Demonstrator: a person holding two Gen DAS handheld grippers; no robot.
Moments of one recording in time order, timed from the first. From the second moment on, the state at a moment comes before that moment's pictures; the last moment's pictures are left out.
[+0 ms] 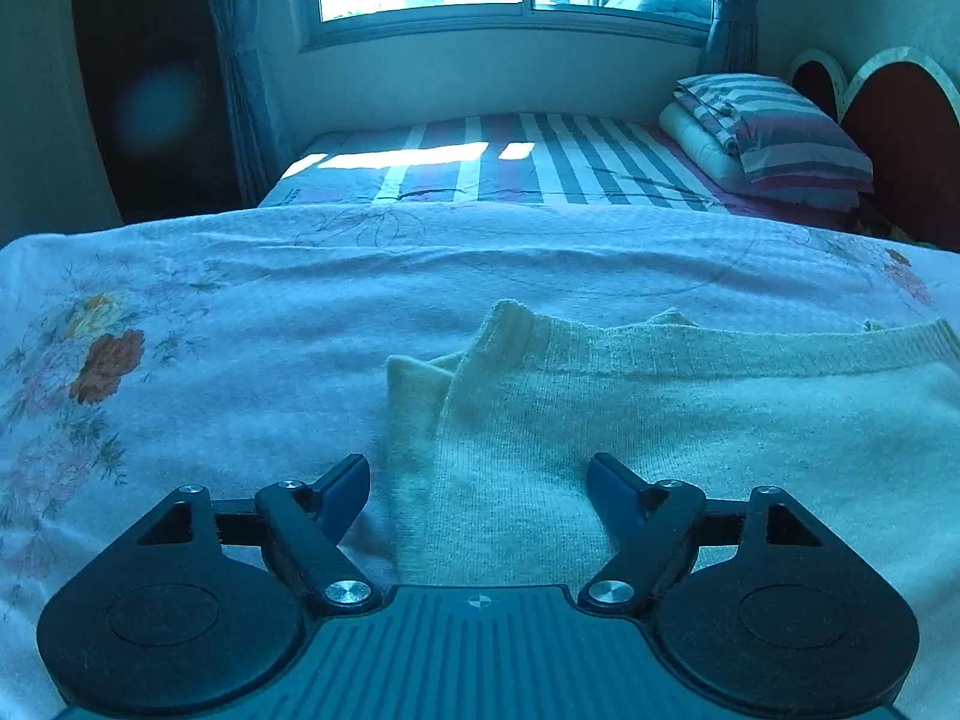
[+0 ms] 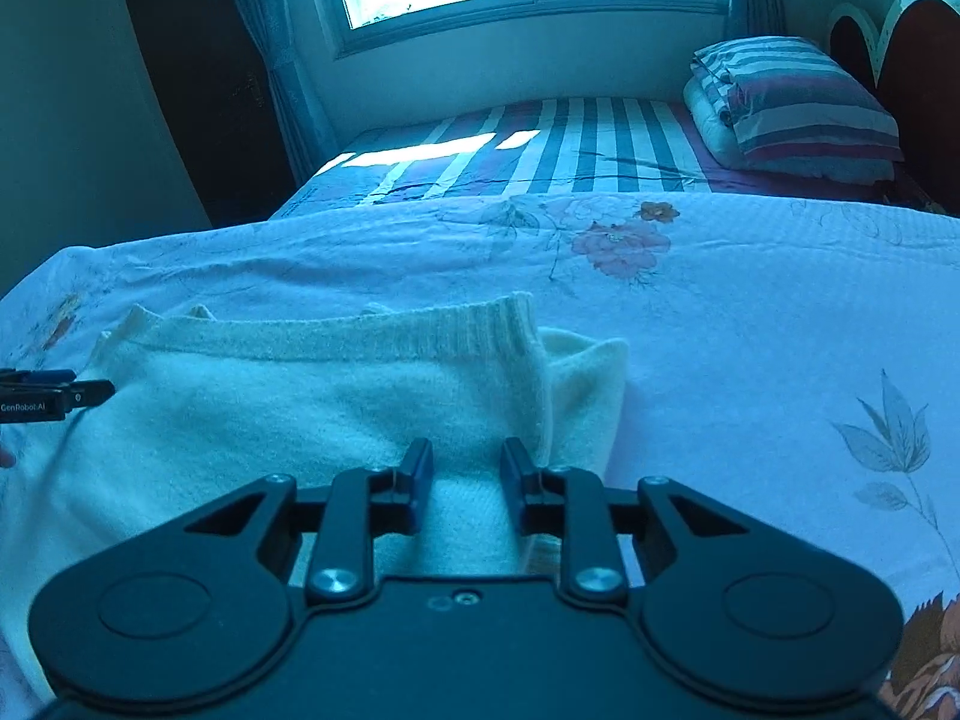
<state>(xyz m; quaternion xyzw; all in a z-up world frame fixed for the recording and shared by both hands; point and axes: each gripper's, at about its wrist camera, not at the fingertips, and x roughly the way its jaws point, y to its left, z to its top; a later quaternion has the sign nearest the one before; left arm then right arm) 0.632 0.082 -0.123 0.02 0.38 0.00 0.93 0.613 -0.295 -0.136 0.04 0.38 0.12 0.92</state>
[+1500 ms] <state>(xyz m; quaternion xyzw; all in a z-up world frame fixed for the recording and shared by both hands) 0.606 0.201 -0.206 -0.39 0.39 -0.24 0.80 0.462 -0.326 -0.097 0.21 0.34 0.00 0.92</state>
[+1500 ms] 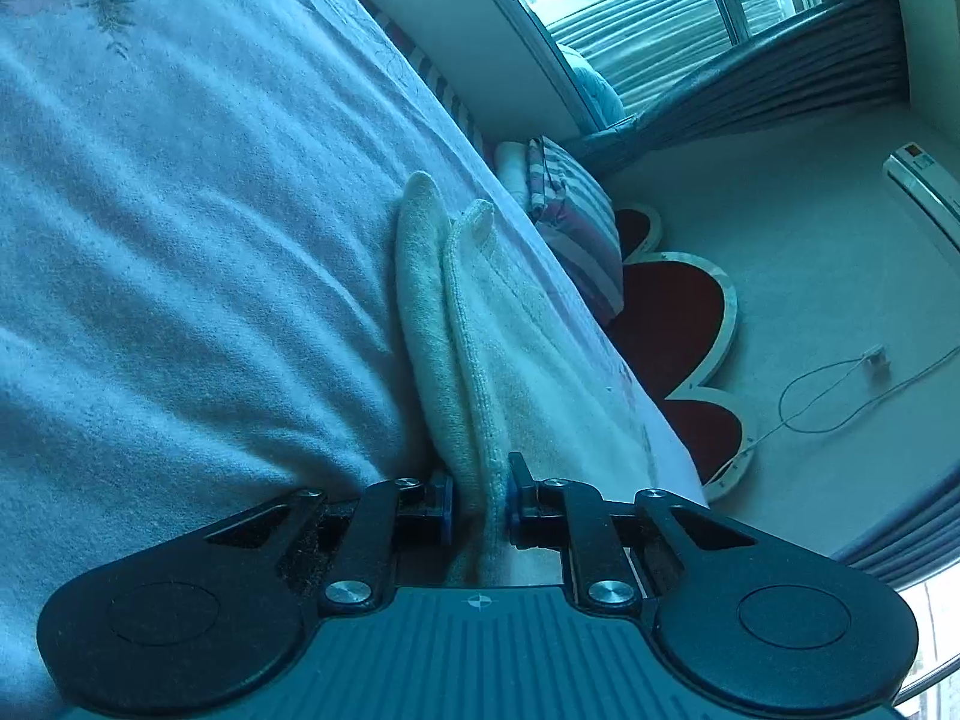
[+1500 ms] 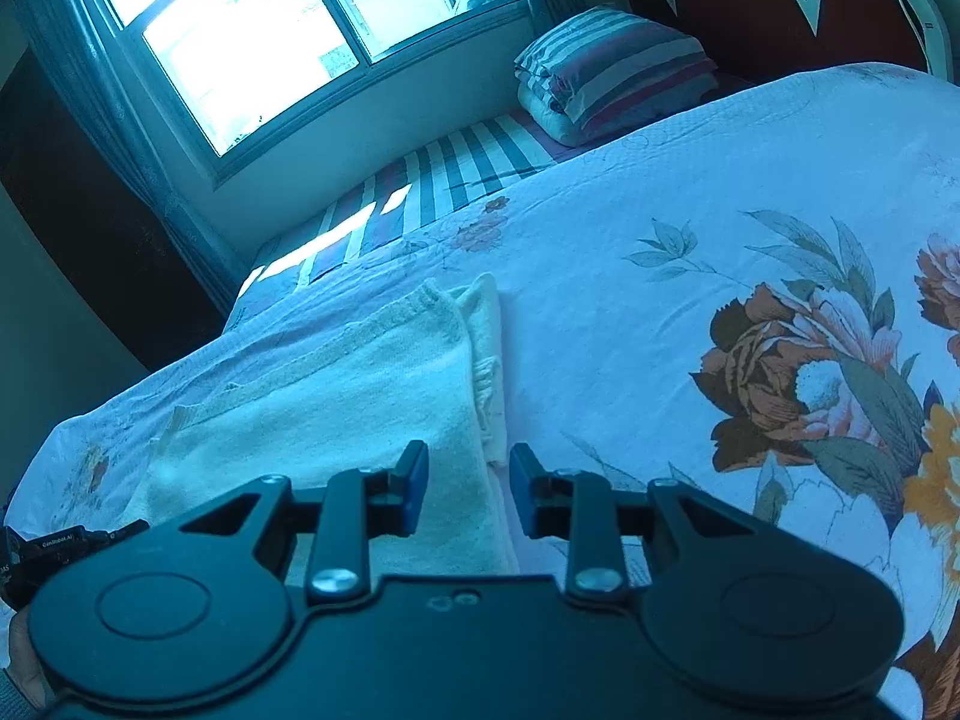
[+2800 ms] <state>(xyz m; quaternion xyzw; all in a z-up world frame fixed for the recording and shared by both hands) 0.494 0.168 -0.198 -0.53 0.35 -0.11 0.76 0.487 -0.210 -0.121 0.18 0.38 0.12 0.90</state>
